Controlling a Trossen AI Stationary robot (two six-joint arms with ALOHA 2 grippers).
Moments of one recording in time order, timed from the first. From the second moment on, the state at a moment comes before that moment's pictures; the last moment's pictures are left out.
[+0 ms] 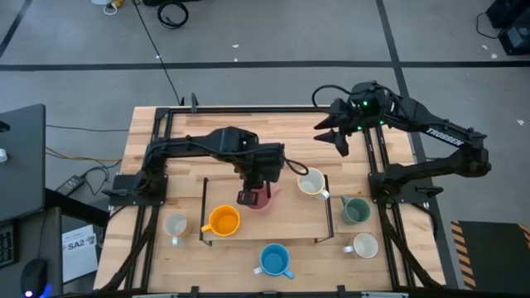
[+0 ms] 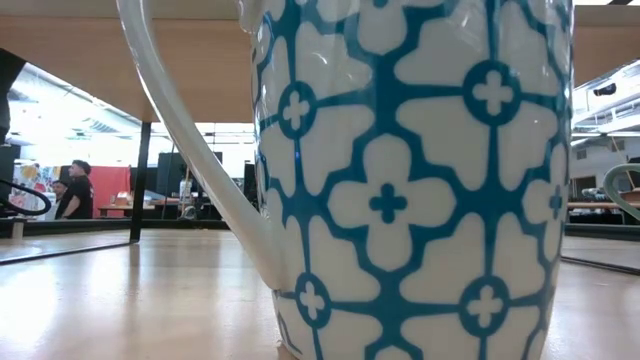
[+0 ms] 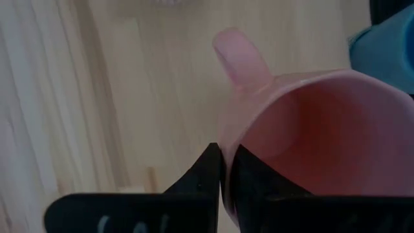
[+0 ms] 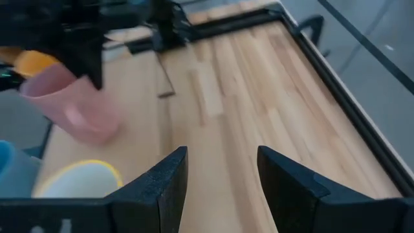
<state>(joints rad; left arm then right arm) -0.07 2.04 2.35 -1.52 0.07 0.10 -0.39 1.05 1.24 -0.76 -0.33 0.00</state>
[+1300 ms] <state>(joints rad) -0.10 1.98 2.36 -1.30 0.05 0.06 0.04 1.19 1.24 -0.46 -0.33 0.09</state>
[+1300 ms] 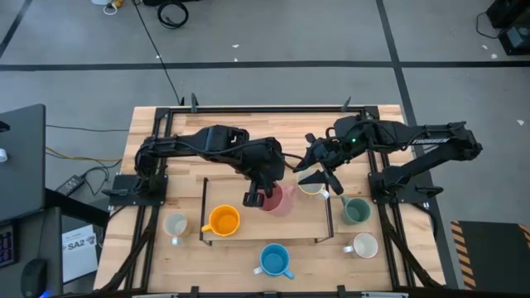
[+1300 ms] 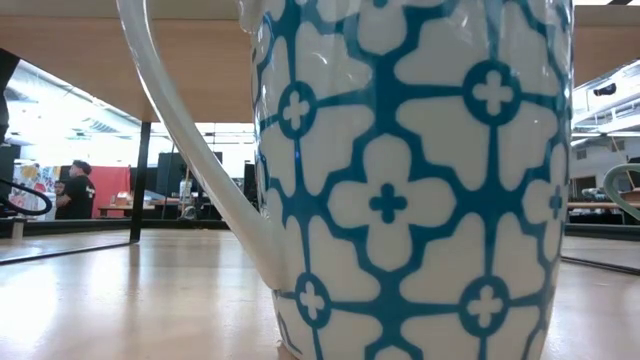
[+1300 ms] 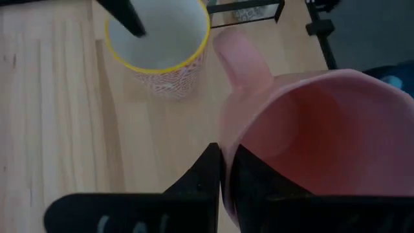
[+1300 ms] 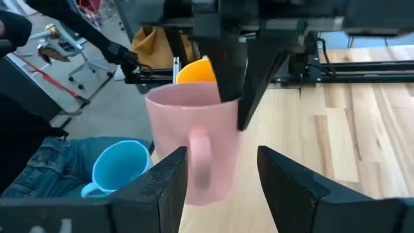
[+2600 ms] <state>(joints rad) -0.12 1.97 2.36 -1.32 0.05 0.15 0.14 1.23 1.24 -0.48 -0.27 0.09</state>
